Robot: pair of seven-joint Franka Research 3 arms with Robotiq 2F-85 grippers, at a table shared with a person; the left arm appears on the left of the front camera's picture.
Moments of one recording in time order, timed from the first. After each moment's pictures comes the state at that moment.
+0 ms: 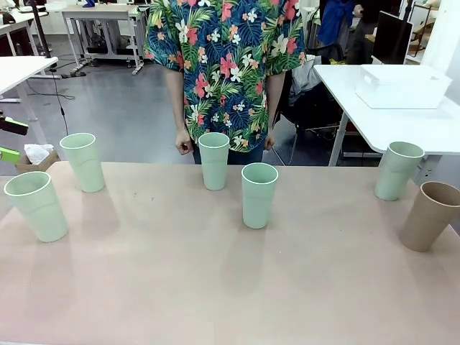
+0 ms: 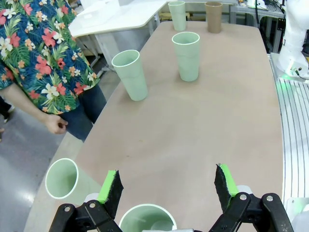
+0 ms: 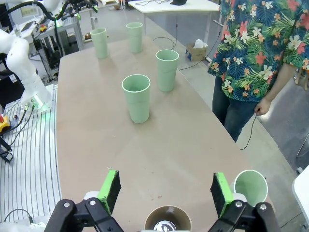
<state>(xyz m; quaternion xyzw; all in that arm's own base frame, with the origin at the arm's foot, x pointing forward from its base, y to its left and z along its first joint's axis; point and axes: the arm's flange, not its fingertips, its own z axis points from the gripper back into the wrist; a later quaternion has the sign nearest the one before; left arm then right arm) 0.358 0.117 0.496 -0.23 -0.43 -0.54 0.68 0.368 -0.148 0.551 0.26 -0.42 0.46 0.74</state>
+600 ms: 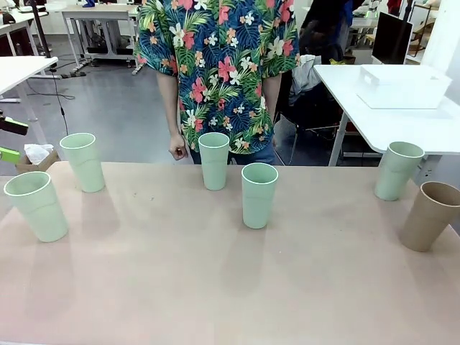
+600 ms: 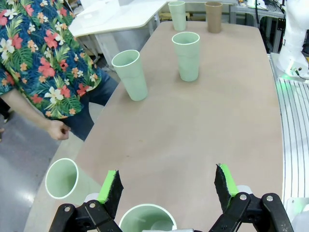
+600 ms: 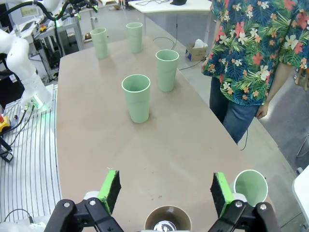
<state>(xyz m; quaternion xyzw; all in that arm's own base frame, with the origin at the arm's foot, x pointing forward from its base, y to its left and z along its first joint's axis) 0.358 0.117 0.496 -0.23 -0.43 -0.54 0.68 0.368 -0.148 0.551 0.26 -0.42 0.46 0.74</state>
